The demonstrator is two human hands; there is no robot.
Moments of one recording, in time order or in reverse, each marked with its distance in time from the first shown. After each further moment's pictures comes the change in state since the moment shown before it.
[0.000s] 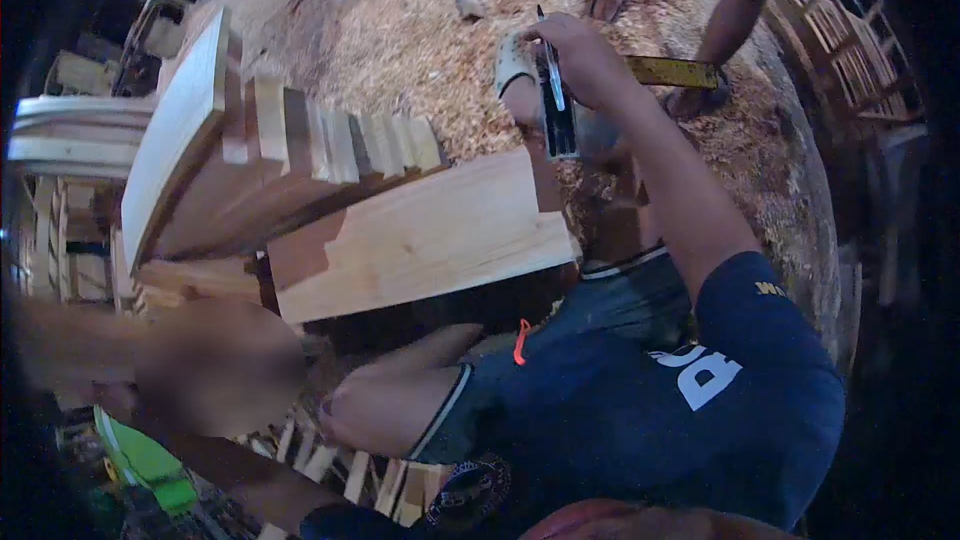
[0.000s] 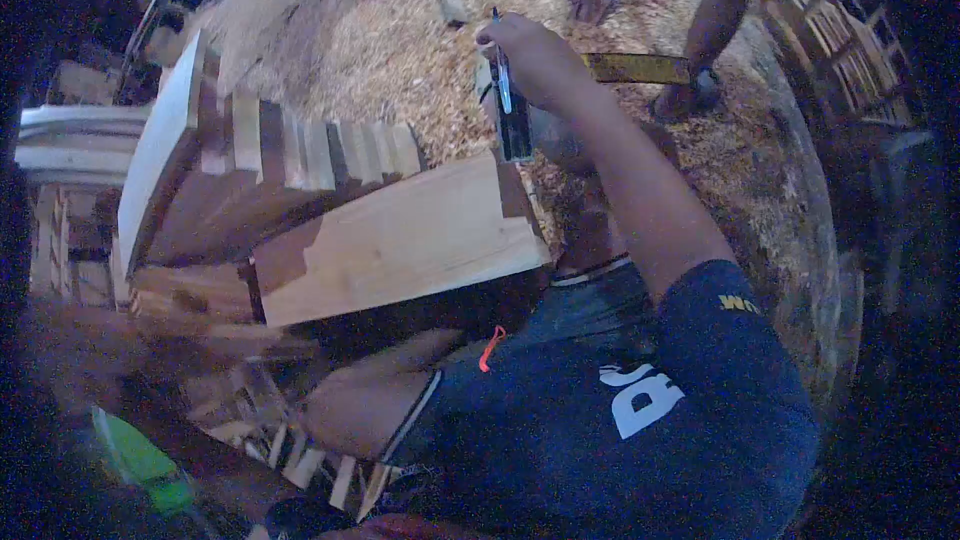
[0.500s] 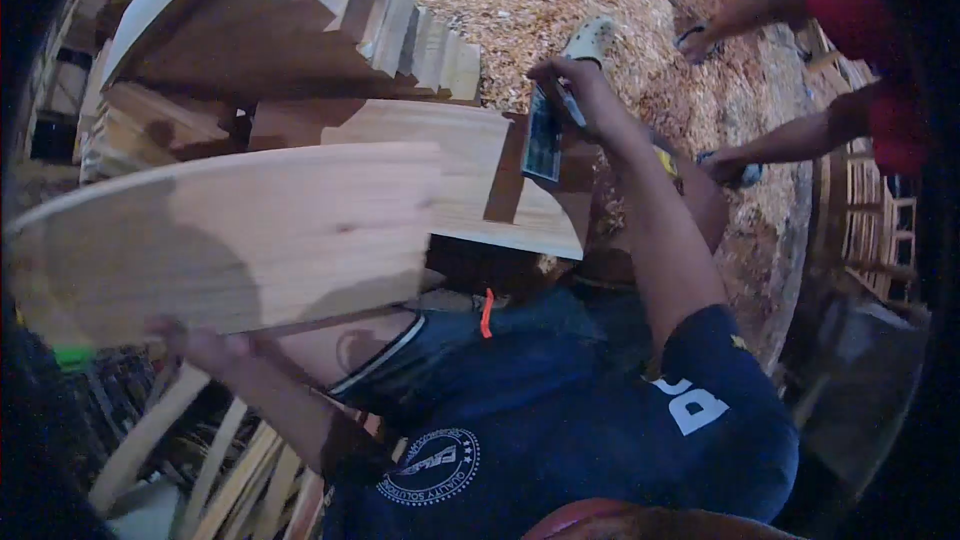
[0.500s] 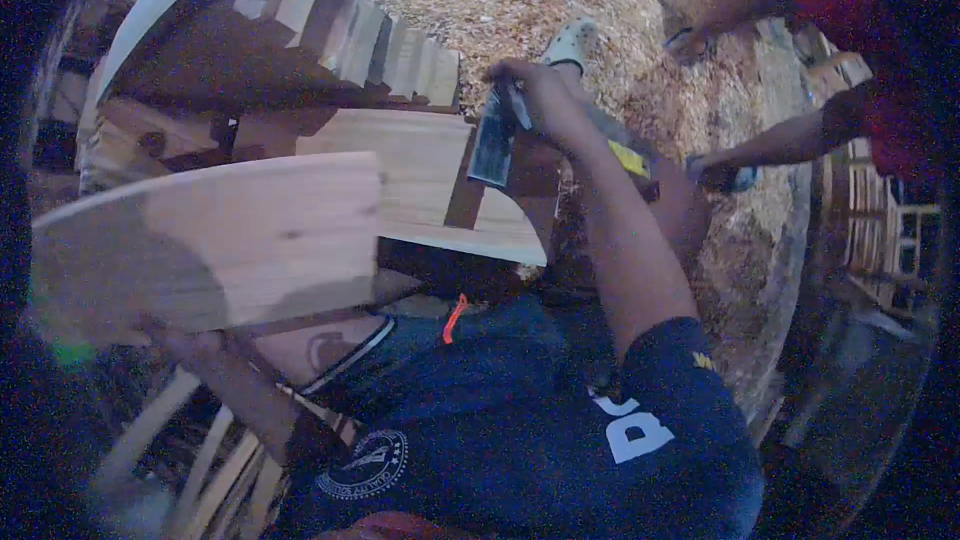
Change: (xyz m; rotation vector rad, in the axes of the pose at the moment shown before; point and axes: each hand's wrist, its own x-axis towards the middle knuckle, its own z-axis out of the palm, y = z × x) left_hand -0.216 -0.123 -0.068 -0.381 0.201 -0.506; right_hand -0.014 -0.056 0.108 0.831 -0.615 0.579
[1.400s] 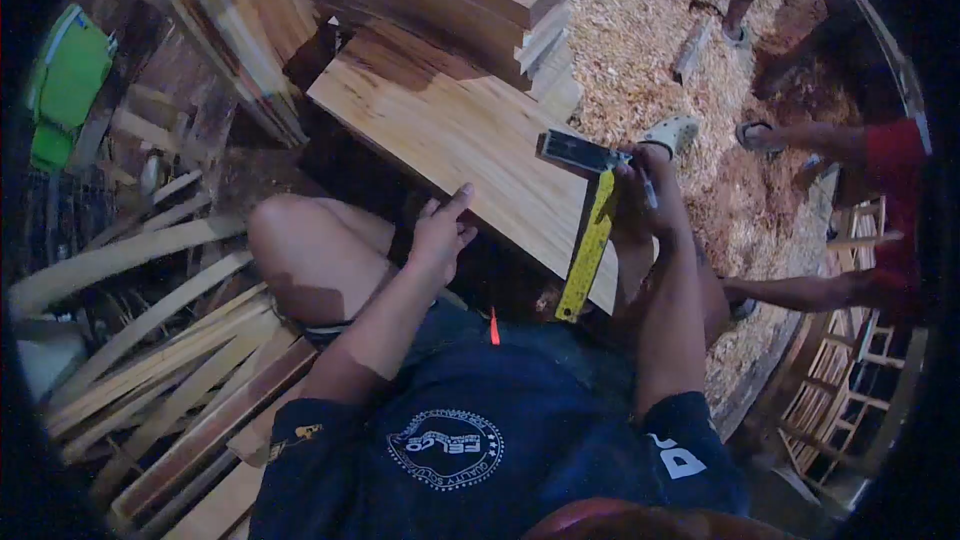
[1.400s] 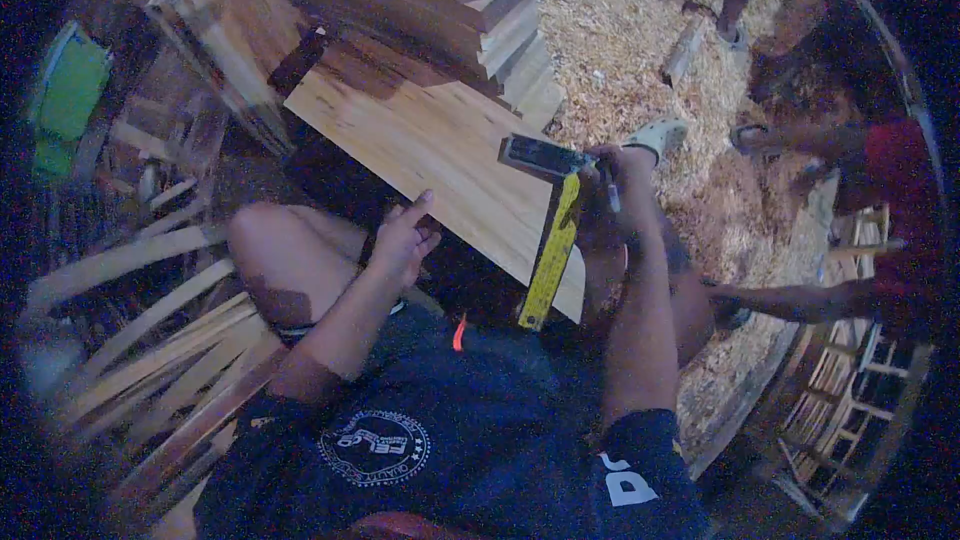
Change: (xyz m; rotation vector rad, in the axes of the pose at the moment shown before) left_hand -0.162 -0.160 0.085 0.115 -0.282 -1.002; right_hand -0.009 0.007 0.025 -0.369 -0.166 -0.249
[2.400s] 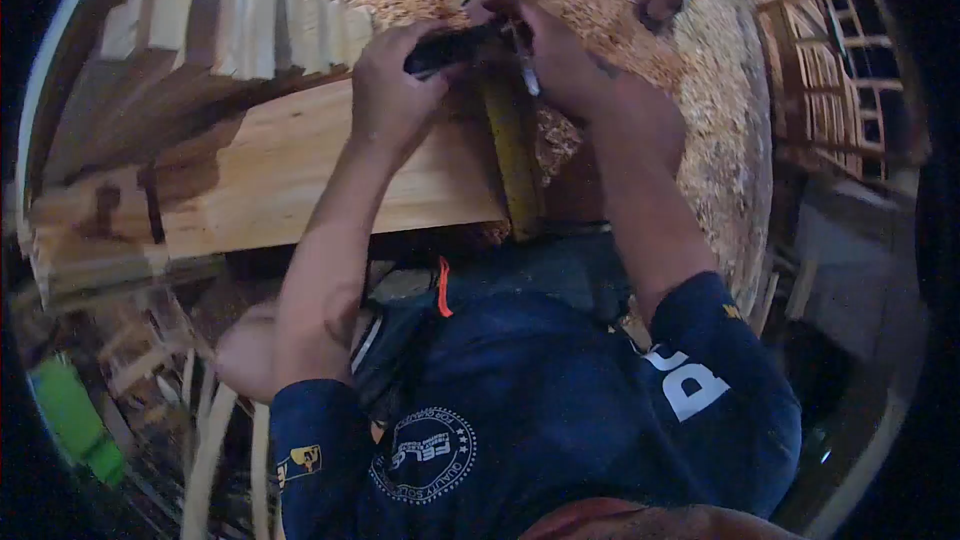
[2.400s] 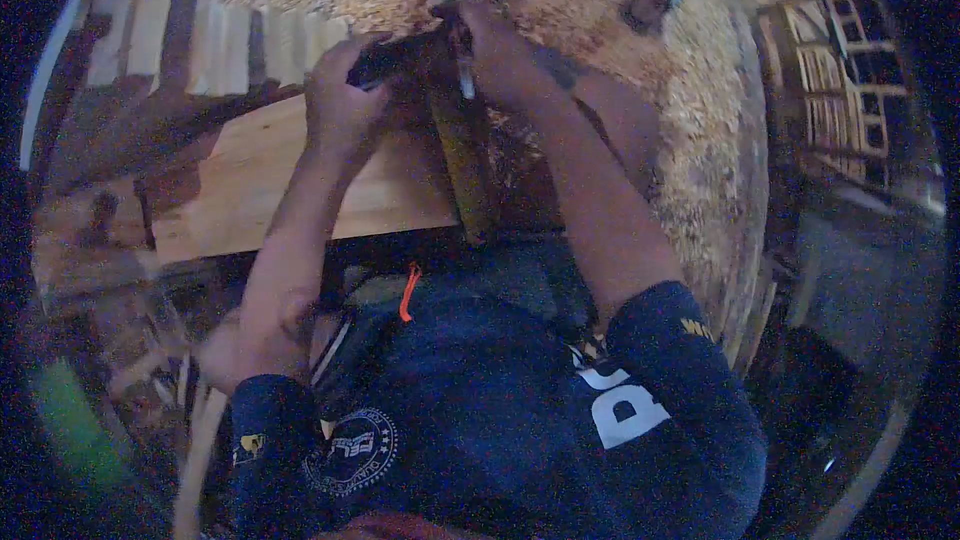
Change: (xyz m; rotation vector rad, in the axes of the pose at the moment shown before) left_hand 0.034 0.009 0.218 1.136 -0.733 1.233; right_hand -0.059 0.018 -0.044 -0.095 0.345 0.195
